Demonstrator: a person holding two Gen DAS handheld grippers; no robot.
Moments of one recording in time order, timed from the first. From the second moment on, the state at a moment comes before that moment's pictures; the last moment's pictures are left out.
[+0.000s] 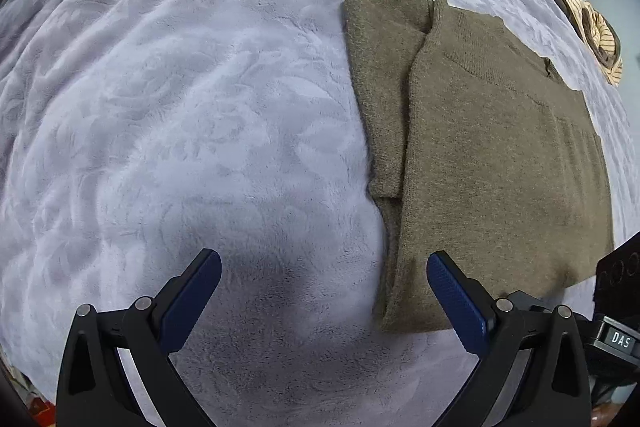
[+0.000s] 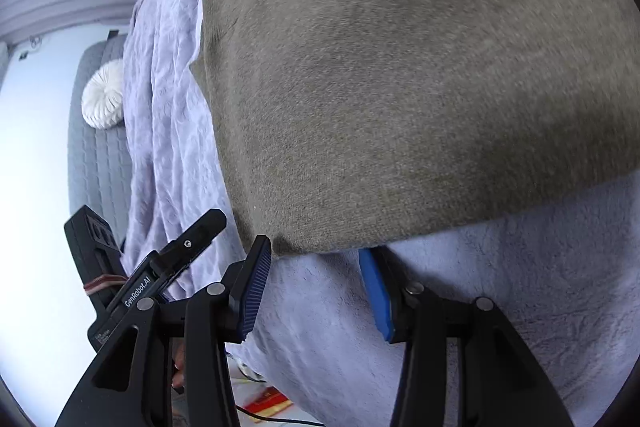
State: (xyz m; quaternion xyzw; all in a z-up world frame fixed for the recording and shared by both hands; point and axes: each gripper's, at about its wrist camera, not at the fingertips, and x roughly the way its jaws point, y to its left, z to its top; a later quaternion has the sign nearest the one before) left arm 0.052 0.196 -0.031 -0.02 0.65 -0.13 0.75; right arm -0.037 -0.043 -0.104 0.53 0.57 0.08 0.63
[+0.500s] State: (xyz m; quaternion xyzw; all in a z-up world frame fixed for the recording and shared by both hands) left arm 0.097 0.176 -0.054 -0.15 0.68 -0.24 0.67; right arm -0.025 -0.046 -0.120 0.66 0.47 0.10 0.59
